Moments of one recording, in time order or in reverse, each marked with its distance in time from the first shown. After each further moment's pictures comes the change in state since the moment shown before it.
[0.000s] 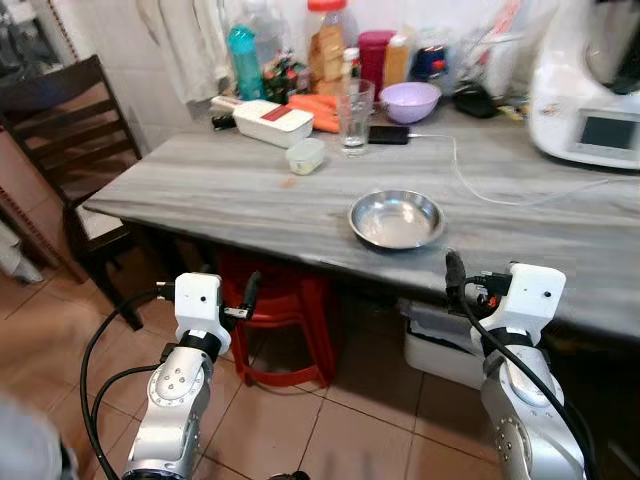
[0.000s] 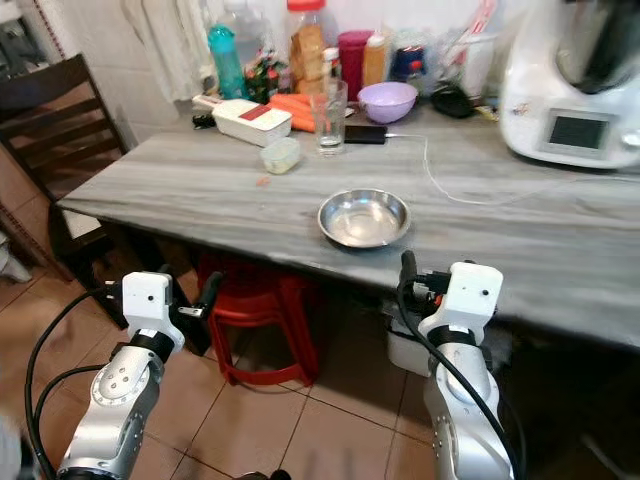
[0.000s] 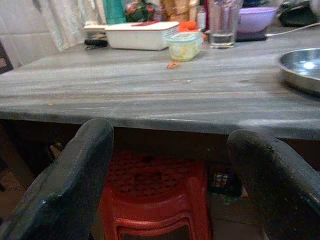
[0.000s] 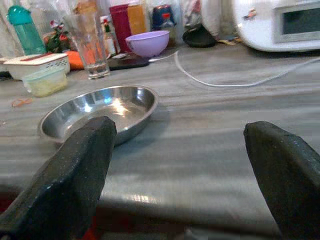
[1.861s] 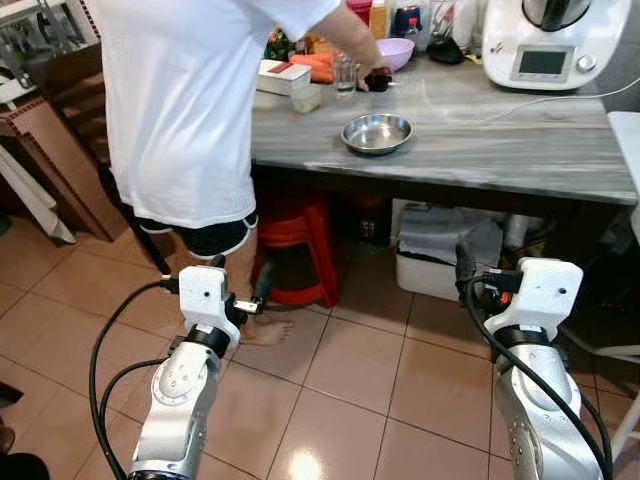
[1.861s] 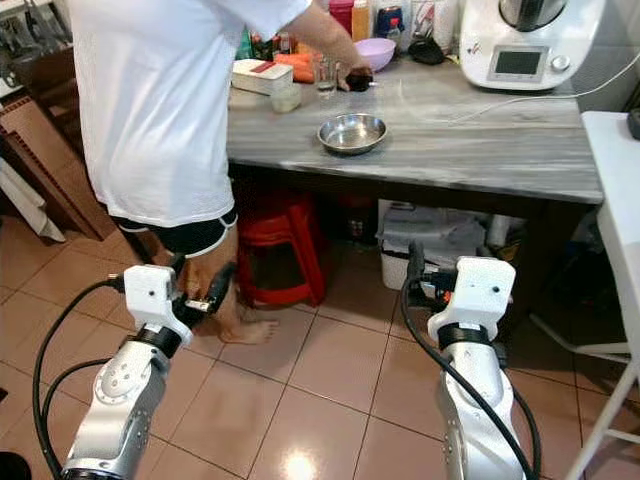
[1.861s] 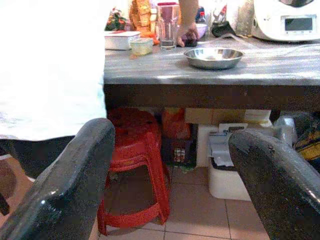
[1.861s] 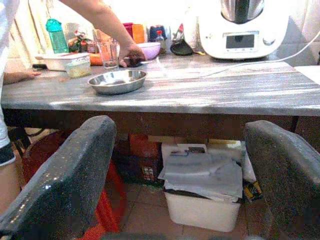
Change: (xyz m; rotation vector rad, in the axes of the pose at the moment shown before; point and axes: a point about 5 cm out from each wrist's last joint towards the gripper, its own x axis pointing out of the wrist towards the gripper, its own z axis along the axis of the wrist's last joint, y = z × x) left arm -0.001 -0.012 0.015 -0.078 -0.085 -0.087; right arm -0.006 -0.005 0.019 -0.089 -0.107 0.020
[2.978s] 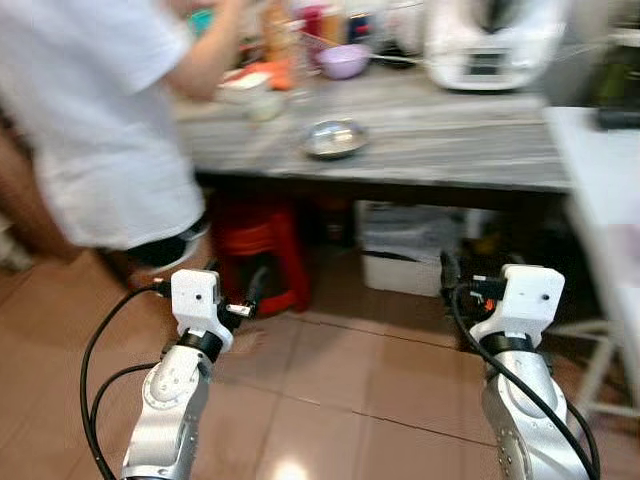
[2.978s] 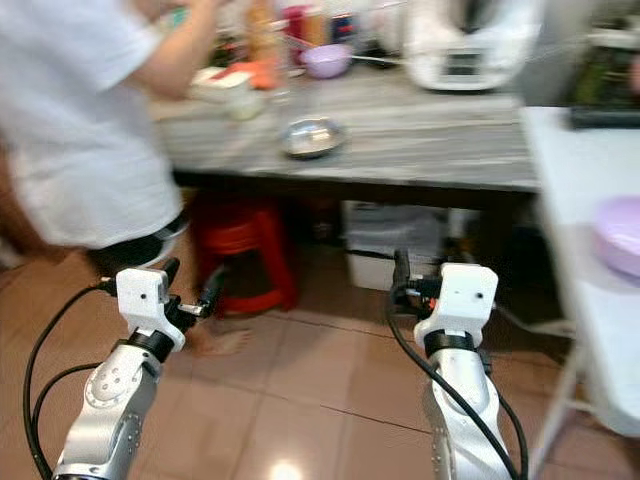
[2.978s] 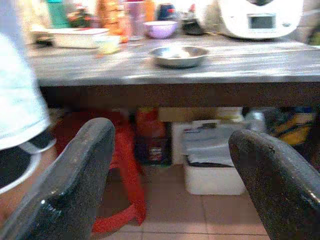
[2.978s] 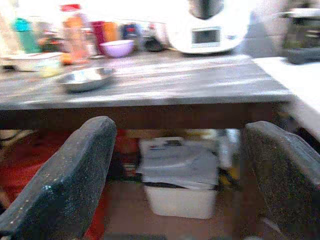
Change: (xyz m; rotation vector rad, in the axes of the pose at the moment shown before) left arm -0.005 0.004 -0.002 -0.014 0.026 -0.009; right arm -0.005 0.010 -0.006 0.015 0.032 0.019
